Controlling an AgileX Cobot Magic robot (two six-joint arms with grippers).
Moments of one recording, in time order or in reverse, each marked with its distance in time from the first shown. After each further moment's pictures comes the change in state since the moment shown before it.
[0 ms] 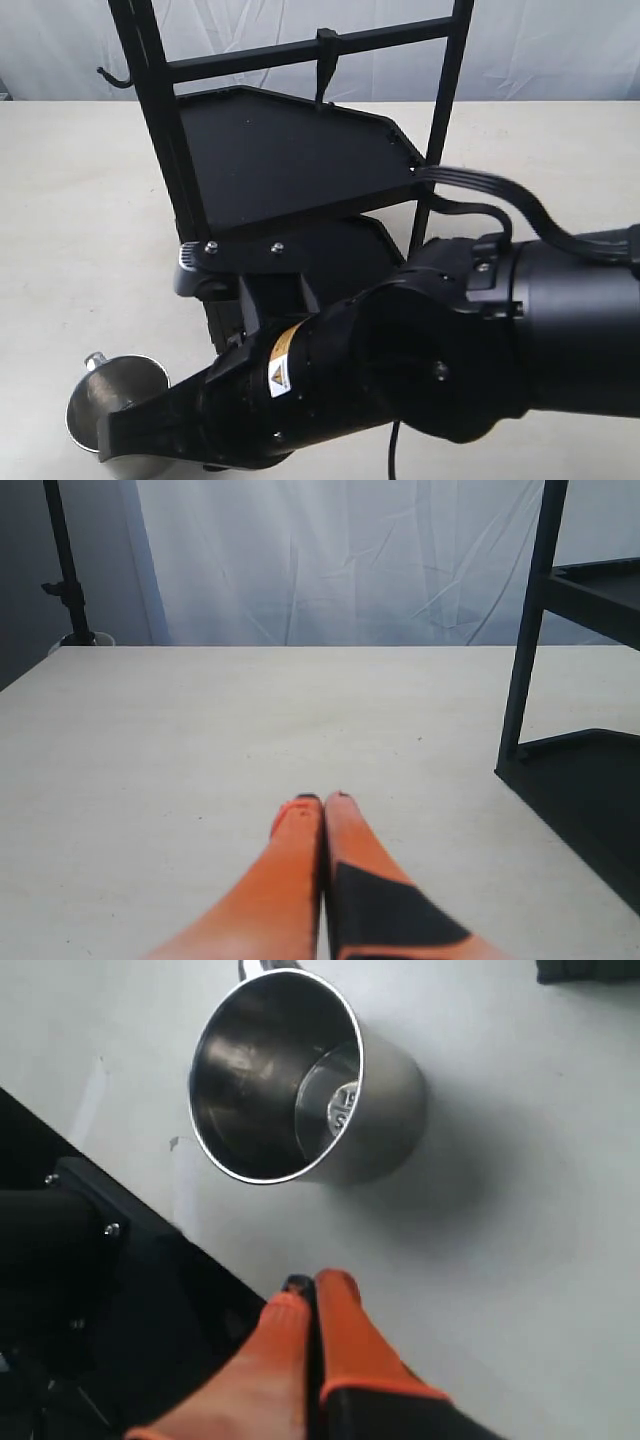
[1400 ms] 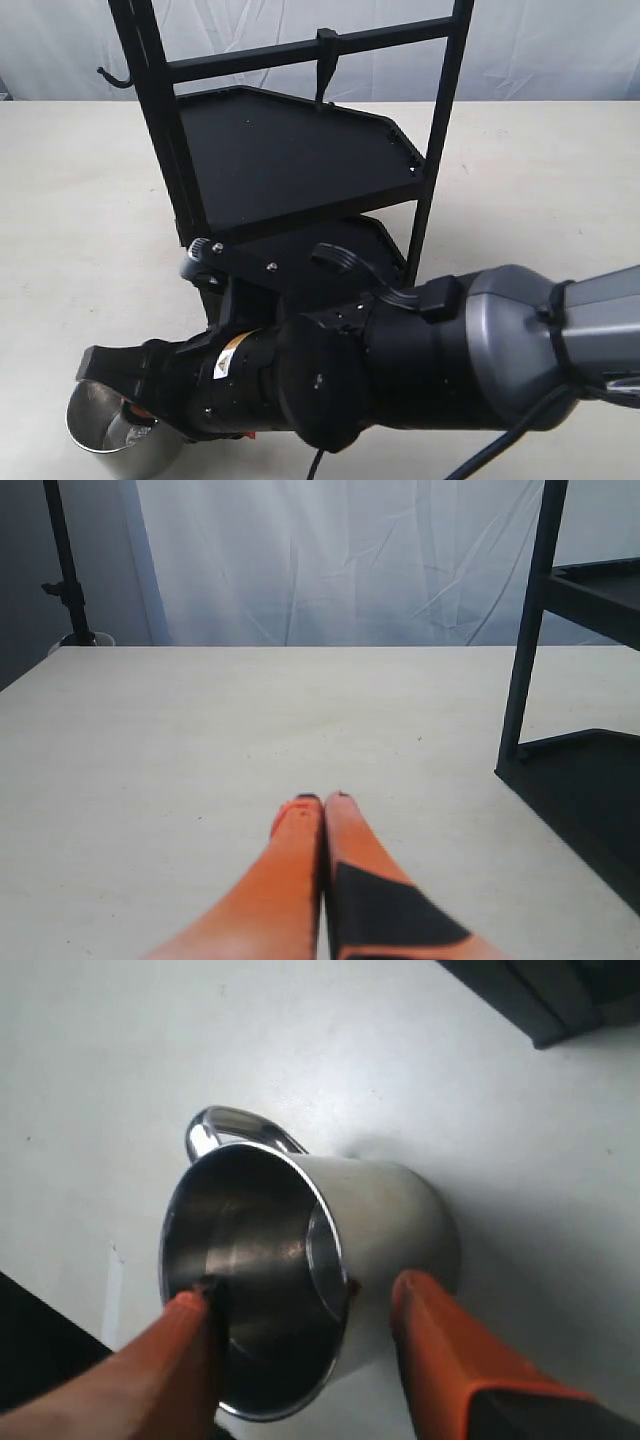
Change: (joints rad) left arm 0.000 0.000 0.000 0.000 0.000 0.000; right arm 0.016 0.224 -0.039 0.311 -0.324 0.005
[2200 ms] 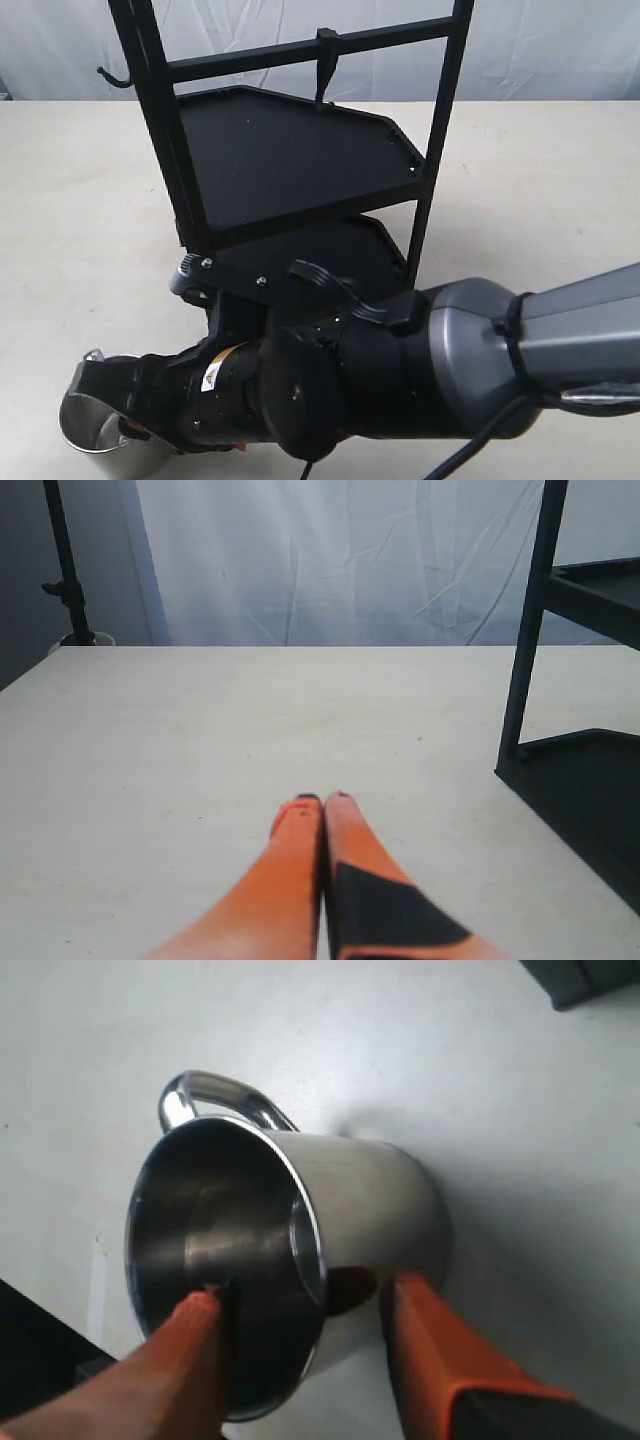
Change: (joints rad) left arm 0.000 0.000 0.000 0.000 0.000 0.000; right arm 0.017 0.049 -0.024 0.021 0.000 0.000
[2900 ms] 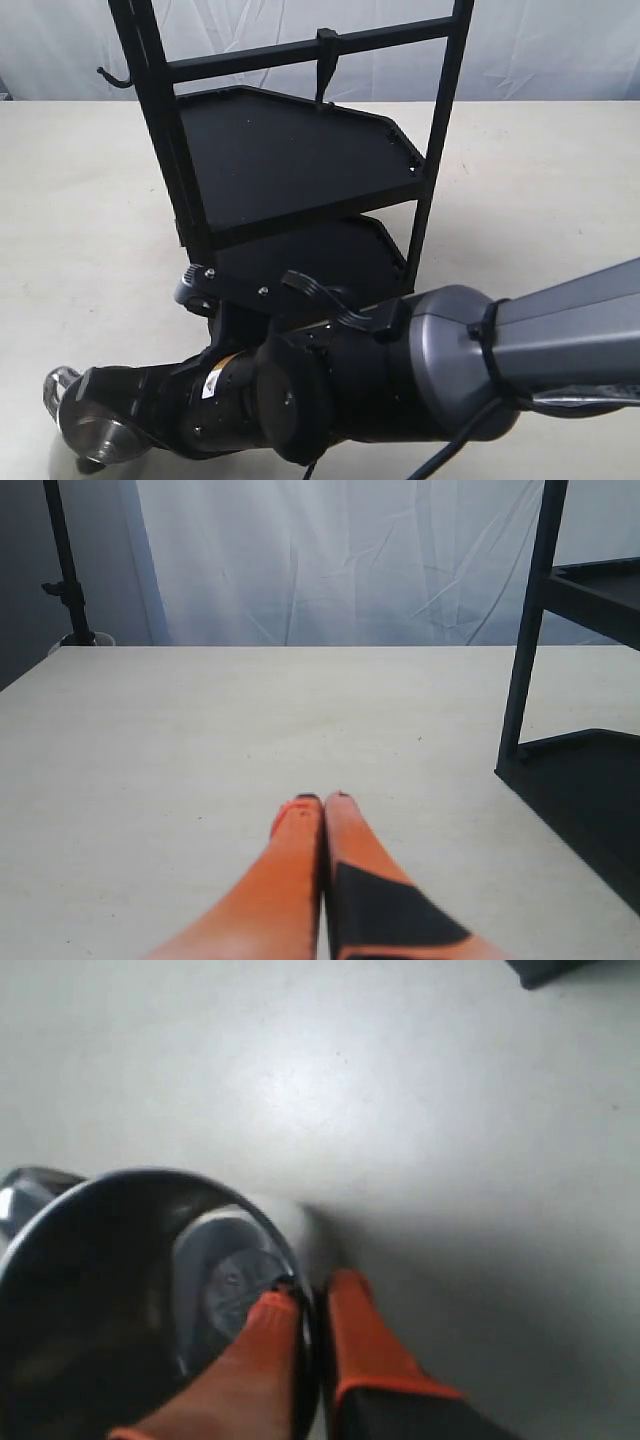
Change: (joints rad) left arm 0.000 0.000 0.000 0.000 0.000 0.000; right arm 0.000 0.031 -0.004 0.011 0.001 0.010
